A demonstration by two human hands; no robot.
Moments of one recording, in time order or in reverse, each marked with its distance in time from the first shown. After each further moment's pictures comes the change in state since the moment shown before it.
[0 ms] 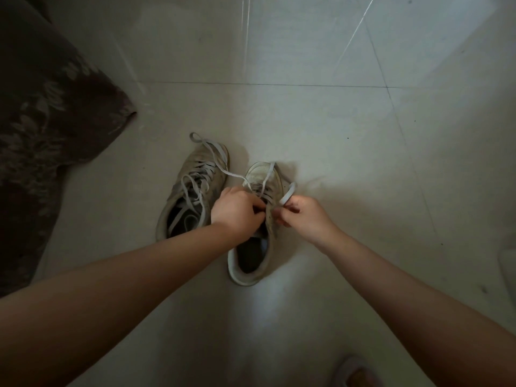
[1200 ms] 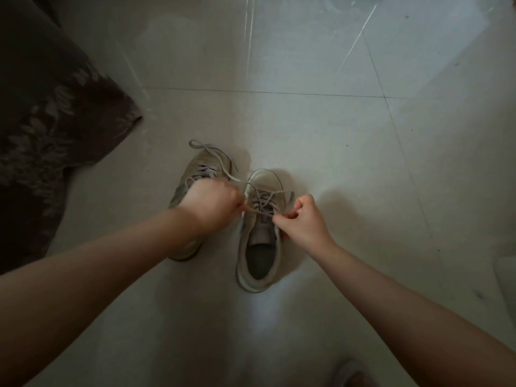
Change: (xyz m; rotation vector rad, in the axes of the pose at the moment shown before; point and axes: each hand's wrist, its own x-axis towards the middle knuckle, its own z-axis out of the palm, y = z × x) left_hand 0.004 -0.028 -0.044 0.603 0.050 0.351; right_hand -0.010 -0.001 0.010 -0.070 0.250 -0.010
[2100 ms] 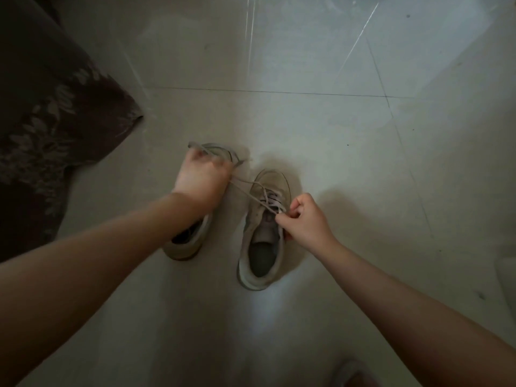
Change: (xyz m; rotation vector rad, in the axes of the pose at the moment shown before) left_hand 0.017 -0.020 -0.001 0.142 0.079 -0.126; right_hand 0.001 -0.001 -0.004 0.000 -0.057 0.029
